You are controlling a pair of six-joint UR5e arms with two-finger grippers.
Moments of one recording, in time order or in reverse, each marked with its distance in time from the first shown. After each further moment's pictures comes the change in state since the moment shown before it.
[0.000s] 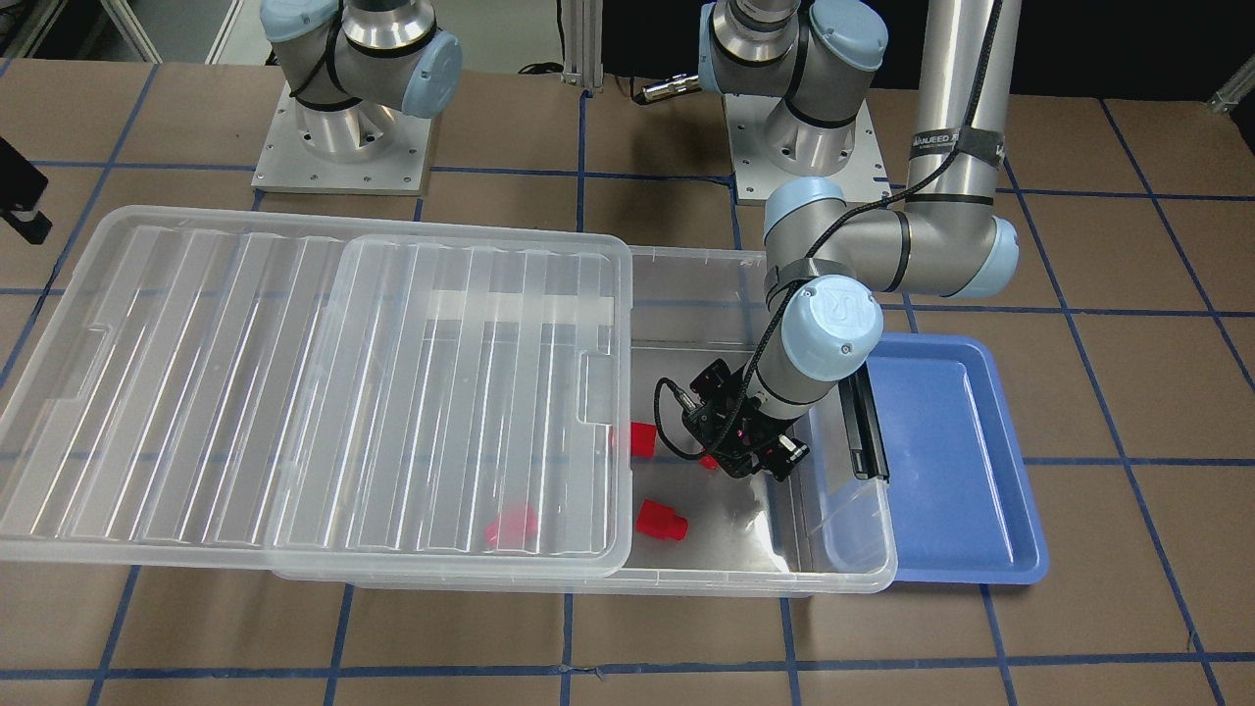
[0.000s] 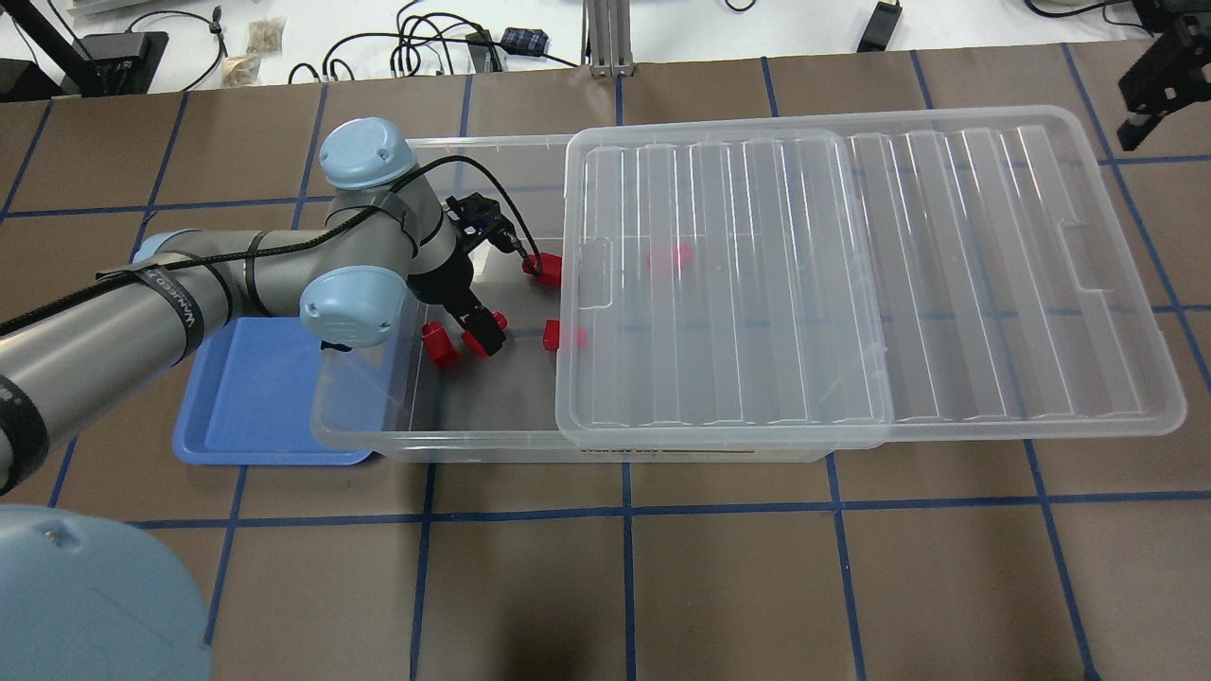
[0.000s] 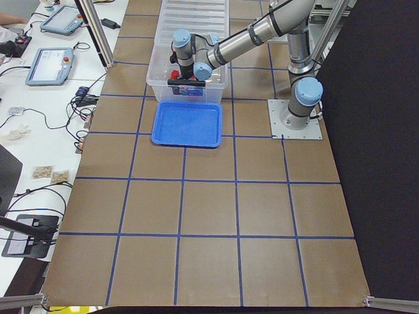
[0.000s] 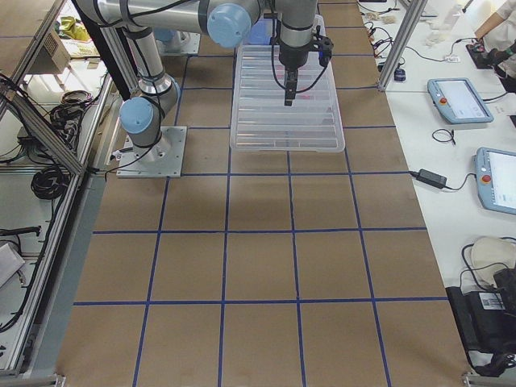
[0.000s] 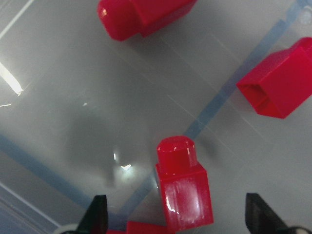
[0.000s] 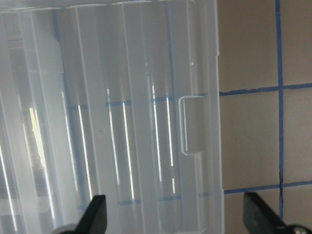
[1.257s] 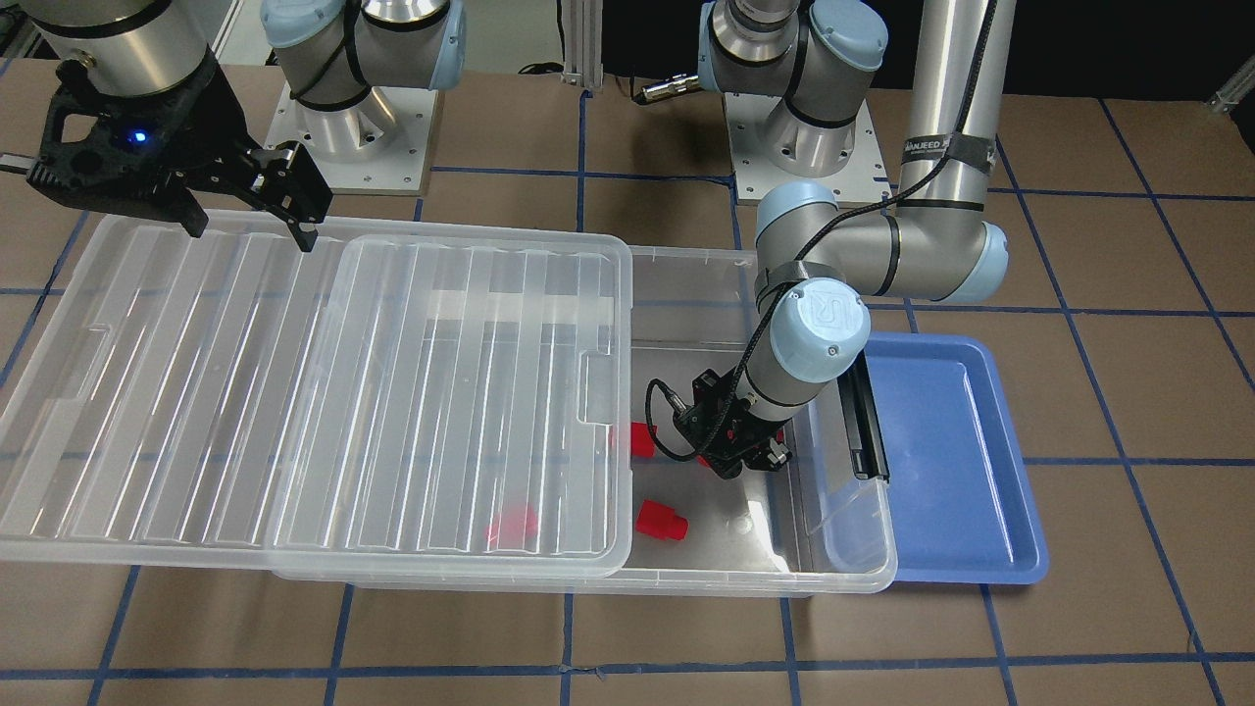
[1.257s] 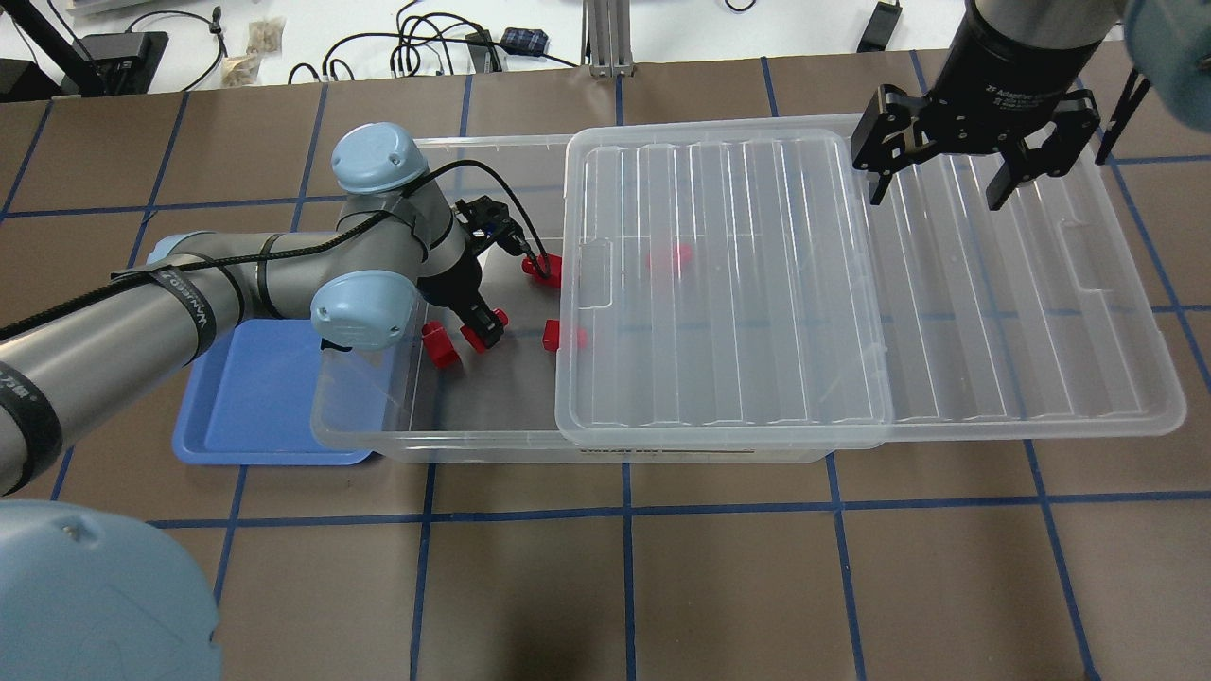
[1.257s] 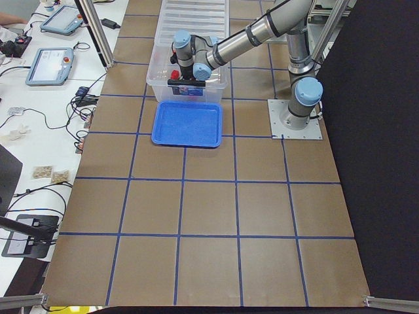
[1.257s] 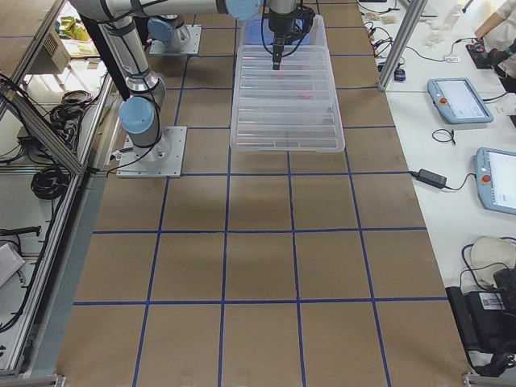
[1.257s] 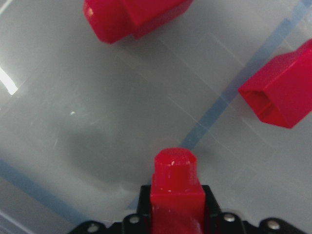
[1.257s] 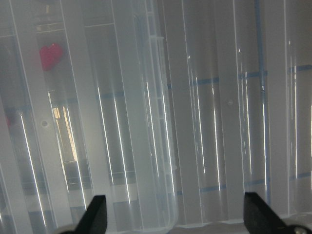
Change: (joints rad) left arm -0.016 0.000 0.003 0.016 -0.001 -0.008; right arm 0.303 -0.034 0.117 -0.065 0.013 0.343
